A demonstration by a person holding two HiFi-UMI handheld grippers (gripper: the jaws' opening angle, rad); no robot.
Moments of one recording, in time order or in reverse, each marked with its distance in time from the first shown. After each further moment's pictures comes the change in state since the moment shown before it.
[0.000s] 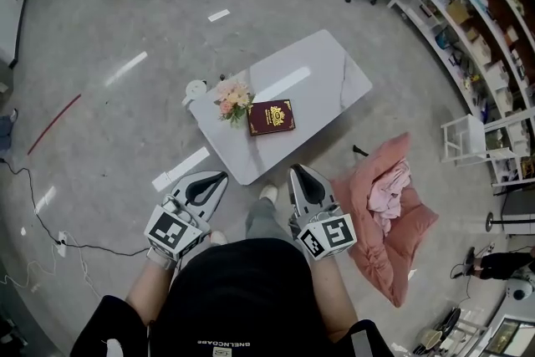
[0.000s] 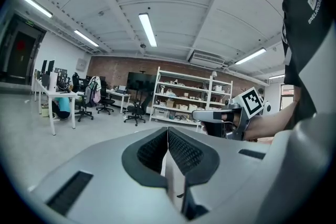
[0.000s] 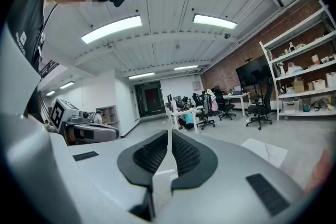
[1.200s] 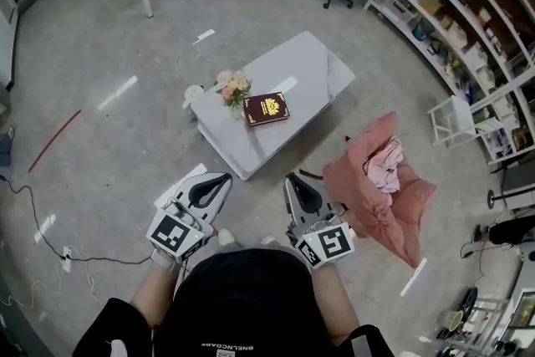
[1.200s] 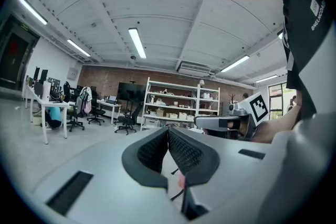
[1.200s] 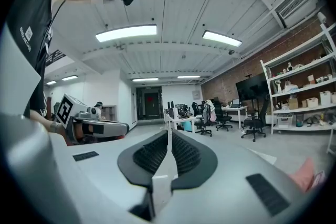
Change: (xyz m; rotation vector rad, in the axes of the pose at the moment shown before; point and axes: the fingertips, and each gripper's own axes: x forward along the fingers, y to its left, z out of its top) left arm -0.122 -0.099 0.013 0.038 -0.141 -0.083; right arm -0.125 0.138 -0.001 -0.106 -0.079 -0.040
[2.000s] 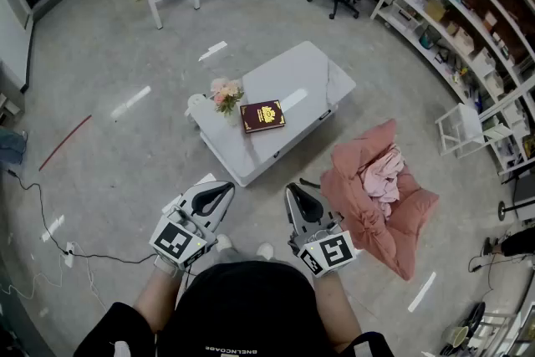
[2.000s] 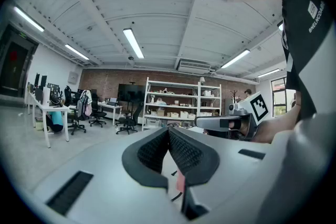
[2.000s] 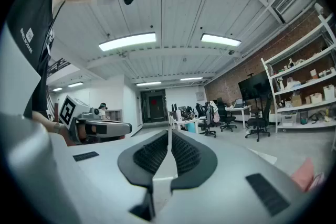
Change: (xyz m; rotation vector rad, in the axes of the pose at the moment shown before) left arm 0.047 -0.098 0.017 0.042 0.021 0.025; right arm -0.088 -0.049 0.012 0.024 -0.012 0.055
